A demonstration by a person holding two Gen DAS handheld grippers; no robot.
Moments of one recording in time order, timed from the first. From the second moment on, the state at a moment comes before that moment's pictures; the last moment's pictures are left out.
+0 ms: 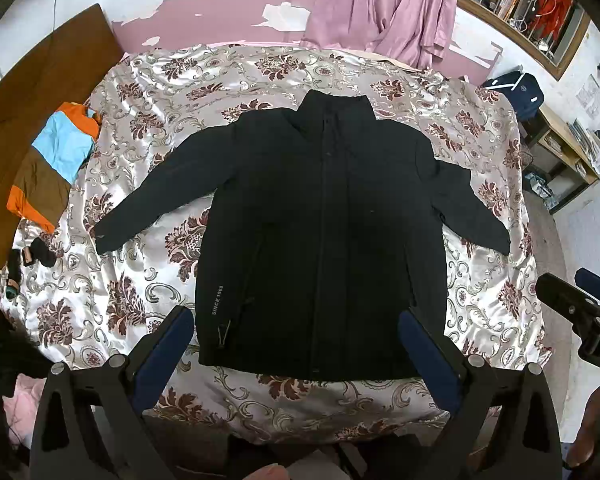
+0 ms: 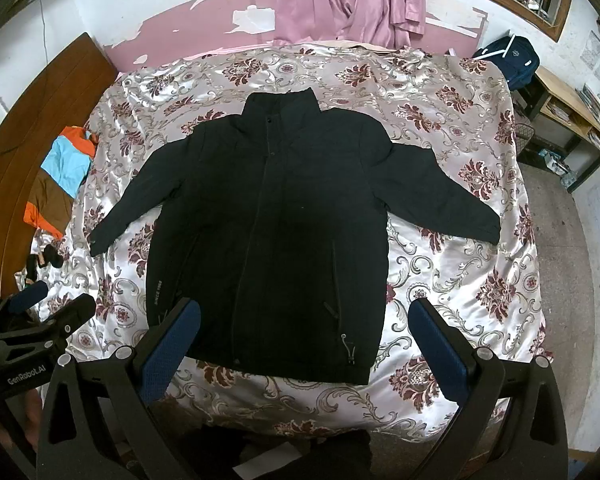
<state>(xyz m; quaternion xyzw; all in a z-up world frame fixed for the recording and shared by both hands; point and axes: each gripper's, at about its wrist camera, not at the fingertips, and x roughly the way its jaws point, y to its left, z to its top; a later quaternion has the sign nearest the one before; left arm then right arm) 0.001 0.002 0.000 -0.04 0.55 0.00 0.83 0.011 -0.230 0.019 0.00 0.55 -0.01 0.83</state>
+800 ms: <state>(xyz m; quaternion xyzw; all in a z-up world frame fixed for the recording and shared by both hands) 0.001 0.002 0.000 -0.04 0.55 0.00 0.83 0.014 -0.227 0.020 0.00 0.55 -0.01 0.83</state>
